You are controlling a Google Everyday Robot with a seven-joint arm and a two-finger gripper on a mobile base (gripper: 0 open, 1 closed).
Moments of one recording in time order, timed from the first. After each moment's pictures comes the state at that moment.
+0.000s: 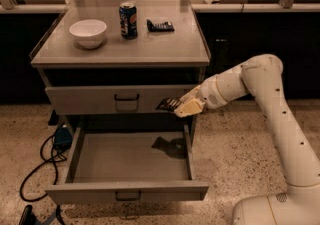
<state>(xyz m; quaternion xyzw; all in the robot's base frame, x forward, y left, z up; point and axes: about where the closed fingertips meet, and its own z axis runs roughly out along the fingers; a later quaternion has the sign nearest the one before) 0.618 -0.111 0.730 -0.47 0.79 0.24 0.32</state>
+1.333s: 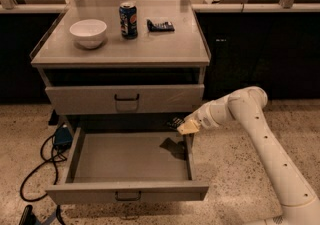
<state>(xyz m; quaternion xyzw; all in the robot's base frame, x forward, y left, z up) 0.643 -0.134 0.600 -0.40 0.84 0.20 0.30</state>
